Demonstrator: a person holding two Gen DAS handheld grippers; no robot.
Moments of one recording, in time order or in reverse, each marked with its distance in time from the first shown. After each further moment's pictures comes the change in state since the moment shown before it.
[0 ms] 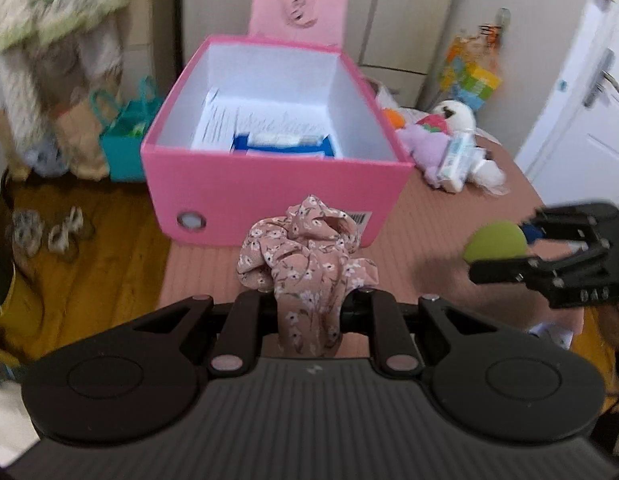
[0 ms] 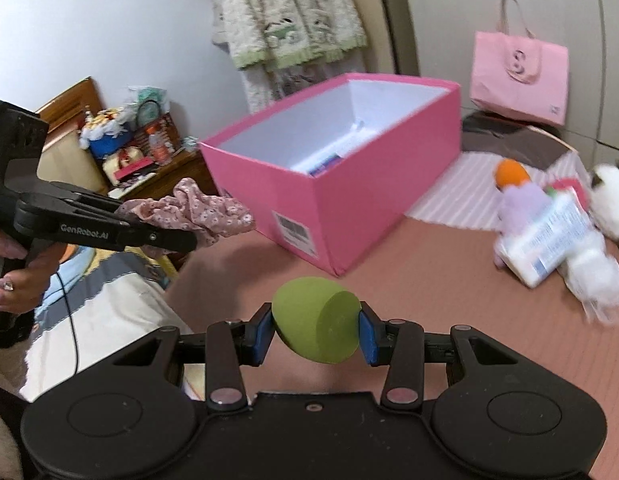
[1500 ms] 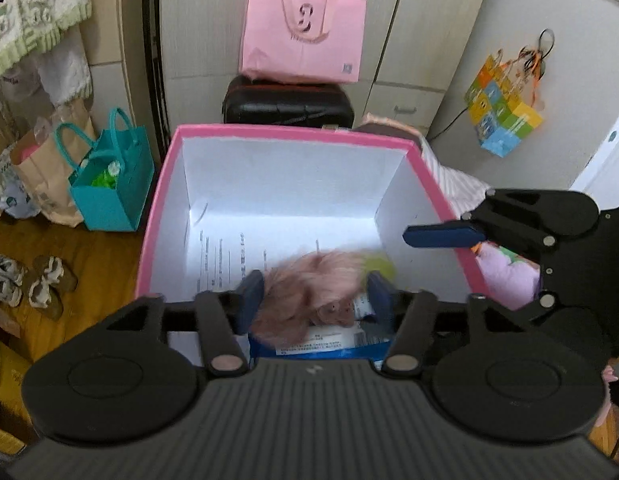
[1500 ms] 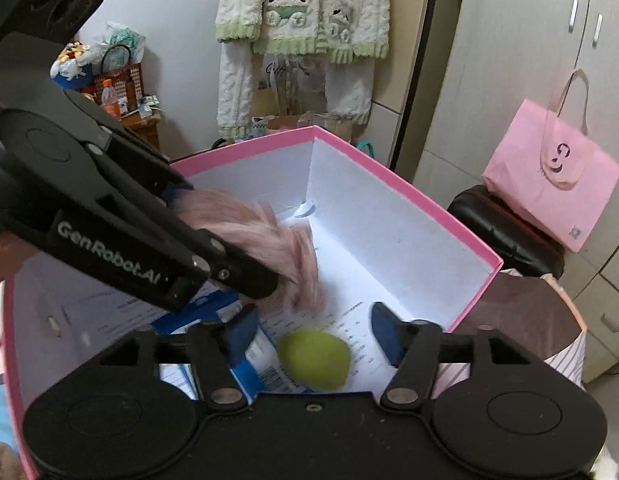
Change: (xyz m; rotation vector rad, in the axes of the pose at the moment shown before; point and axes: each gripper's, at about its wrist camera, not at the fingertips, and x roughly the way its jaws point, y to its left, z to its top) left arm 0.148 0.066 0.178 -0.013 0.033 -0.036; right arm 0.156 -0.061 0.178 -0.270 0.078 -0.137
